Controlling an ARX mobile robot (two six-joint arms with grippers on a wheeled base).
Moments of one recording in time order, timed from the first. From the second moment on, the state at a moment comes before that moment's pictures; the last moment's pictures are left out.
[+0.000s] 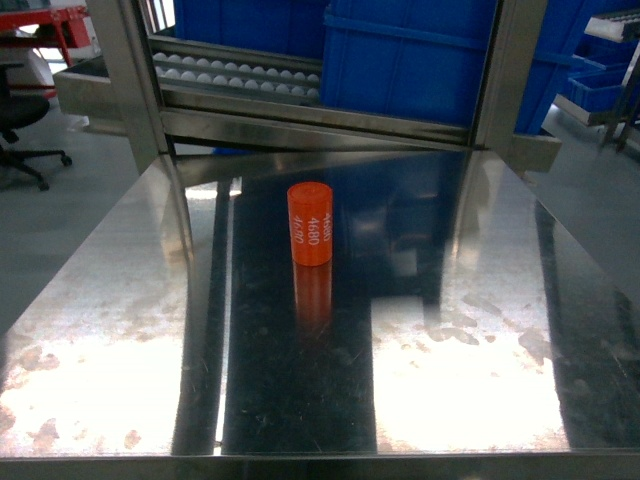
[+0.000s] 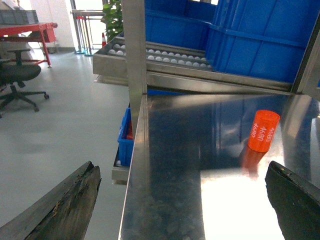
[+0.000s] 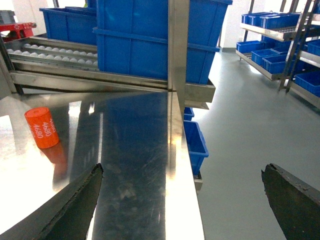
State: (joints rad) left arm 0.00 0.01 0.01 0.00 0.00 0.00; right arm 0.00 0.00 0.01 -0.01 0.00 0.00
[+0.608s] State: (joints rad) left arm 0.02 0.48 0.03 0.43 -0.09 -0.01; right arm 0.00 0.00 0.01 -0.01 0.00 0.00
